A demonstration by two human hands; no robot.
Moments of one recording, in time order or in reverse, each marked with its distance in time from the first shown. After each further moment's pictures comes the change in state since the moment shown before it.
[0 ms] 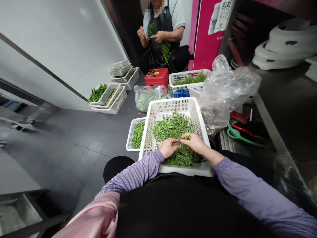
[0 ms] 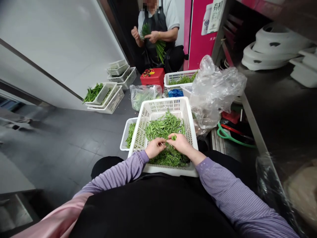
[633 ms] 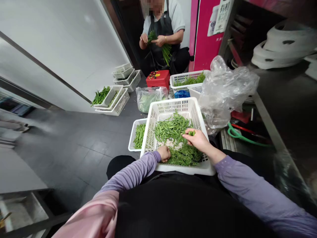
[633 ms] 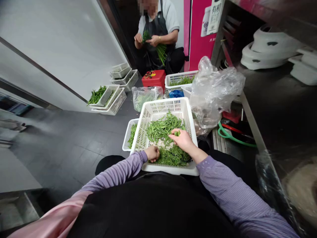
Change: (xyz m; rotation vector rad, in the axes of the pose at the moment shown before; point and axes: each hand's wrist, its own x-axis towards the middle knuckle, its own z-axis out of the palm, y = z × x) left_hand -0.015 -0.018 -0.005 -0.092 -0.303 -0.515; right_hand -0.007 -0.009 -0.012 0.203 0.077 0.001
